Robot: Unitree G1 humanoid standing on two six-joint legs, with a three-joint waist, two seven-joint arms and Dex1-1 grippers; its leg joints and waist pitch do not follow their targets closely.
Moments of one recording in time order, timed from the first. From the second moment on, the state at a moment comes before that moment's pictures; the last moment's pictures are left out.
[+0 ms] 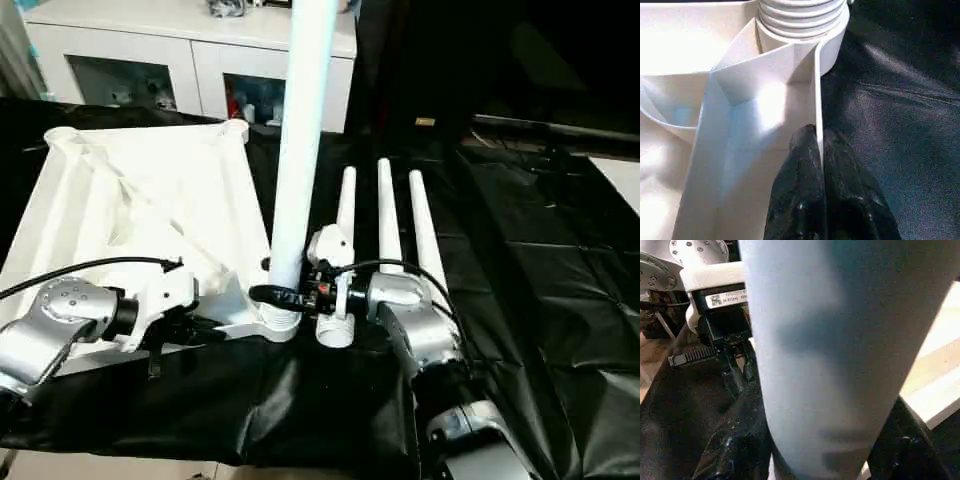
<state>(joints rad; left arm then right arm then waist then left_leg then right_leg) -0.39 0.64 -0.33 0.24 -0.05 0.26 -1.17 -0.52 -0.19 0.21 0.58 0.23 -0.02 1.11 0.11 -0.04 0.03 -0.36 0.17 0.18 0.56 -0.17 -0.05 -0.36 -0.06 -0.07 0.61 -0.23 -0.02</state>
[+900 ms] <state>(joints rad) -0.44 0.36 -0.26 0.26 -0.01 0.58 -0.77 -0.63 0.02 0.11 0.82 0.15 -0.05 0.44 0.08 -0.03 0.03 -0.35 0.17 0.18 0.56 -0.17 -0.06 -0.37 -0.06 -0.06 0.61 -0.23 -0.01</state>
